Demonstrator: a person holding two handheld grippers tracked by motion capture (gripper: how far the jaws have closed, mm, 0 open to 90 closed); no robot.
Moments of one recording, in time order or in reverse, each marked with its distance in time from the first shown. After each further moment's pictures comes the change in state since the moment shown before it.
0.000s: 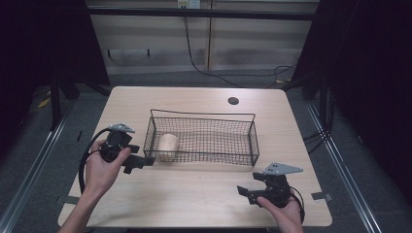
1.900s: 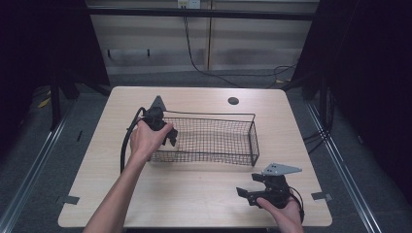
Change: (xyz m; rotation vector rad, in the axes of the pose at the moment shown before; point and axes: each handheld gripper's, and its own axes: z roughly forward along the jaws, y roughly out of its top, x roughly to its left) left arm 0.015 0.098 0.104 0.438 0.250 -0.488; right arm 0.001 0.000 0.001 0.018 0.021 -0.006
